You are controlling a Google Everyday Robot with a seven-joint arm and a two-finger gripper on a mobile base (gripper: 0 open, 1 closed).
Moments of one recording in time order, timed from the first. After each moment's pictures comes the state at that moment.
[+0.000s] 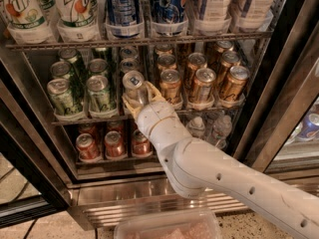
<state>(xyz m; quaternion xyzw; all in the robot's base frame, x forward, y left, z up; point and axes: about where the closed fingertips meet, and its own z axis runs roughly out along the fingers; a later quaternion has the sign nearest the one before) 0.586 0.037 0.857 -0.26 0.65 0.05 0.71</state>
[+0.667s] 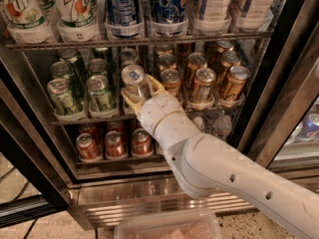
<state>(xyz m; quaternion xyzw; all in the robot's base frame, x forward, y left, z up) 0.568 0.031 0.891 -0.27 0.64 0.06 0.72</state>
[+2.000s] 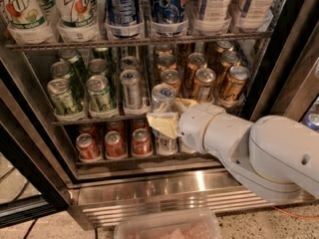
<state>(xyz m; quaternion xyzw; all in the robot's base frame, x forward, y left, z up) 0.503 -0.030 0.868 -0.30 0.75 0.17 0.57</state>
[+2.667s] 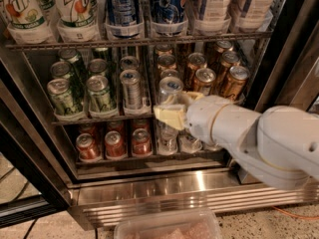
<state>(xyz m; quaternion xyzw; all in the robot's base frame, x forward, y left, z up) 0.518 -0.044 0.875 -0.30 0.74 0.17 0.57</state>
